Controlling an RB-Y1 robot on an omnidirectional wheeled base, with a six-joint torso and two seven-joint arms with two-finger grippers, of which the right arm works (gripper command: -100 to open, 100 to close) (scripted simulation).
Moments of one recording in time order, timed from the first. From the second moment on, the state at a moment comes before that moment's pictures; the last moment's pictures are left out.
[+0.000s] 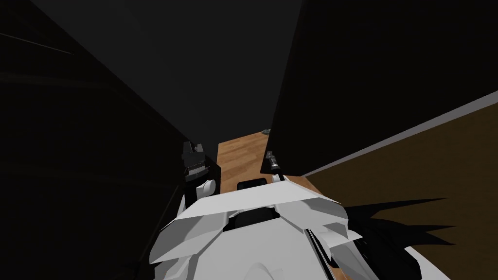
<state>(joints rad) 0.10 -0.07 -0.05 -0.92 -0.10 -0.73 0.04</state>
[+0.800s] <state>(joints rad) 0.09 -0.07 -0.10 -0.91 -0.13 -0.74 0.04</state>
